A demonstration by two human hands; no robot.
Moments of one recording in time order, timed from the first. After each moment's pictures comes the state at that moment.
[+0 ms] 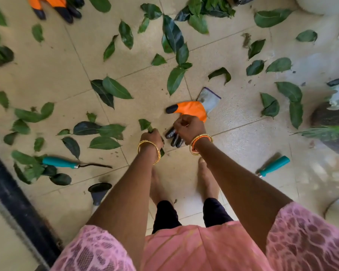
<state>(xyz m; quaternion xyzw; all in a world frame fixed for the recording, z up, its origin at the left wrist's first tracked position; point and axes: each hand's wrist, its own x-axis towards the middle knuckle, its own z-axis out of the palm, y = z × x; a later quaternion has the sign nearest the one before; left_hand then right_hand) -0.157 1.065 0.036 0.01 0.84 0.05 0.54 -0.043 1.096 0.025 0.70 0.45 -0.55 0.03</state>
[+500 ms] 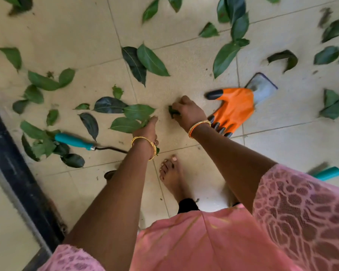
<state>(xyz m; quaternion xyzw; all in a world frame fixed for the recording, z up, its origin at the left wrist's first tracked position) -0.258 1.012 -0.010 -0.20 0.80 0.16 0.54 -0.138 1.070 -0.075 0.47 0.78 -0.38 0.15</state>
